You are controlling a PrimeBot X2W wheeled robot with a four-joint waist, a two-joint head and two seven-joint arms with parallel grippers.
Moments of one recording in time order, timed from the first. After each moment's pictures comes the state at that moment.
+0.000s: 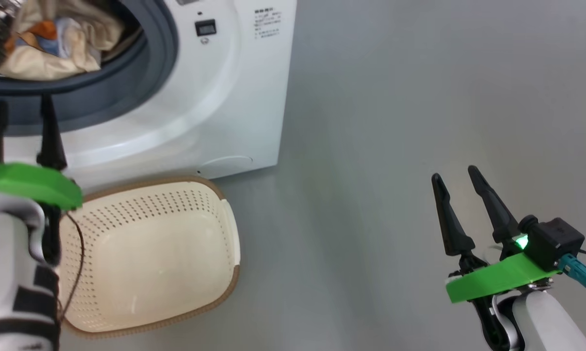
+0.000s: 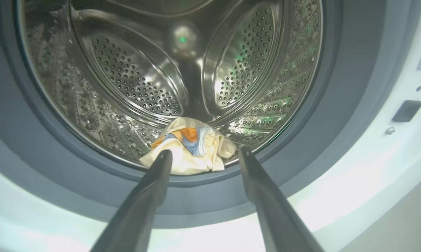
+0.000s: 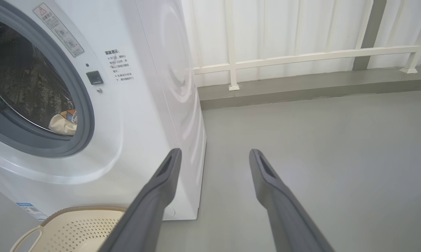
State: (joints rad) left arm -0.79 0.26 0.00 0.82 -0.30 -0.04 -0.26; right arm -0.20 -0.13 0.15 0.16 0.35 0.13 -0.25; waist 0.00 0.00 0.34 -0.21
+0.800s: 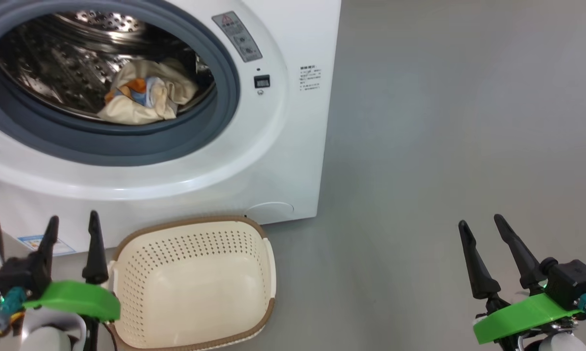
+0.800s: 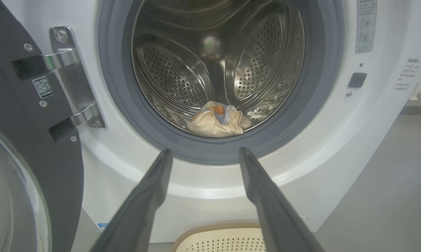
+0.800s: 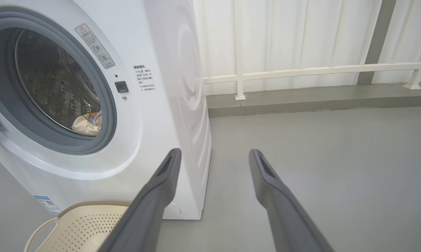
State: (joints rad) left arm -0.35 0.16 0.10 0.56 -0.19 -0.06 -0.26; right arm -0.05 -0.19 0.11 0.17 0.35 0.13 -0.25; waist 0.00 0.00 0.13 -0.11
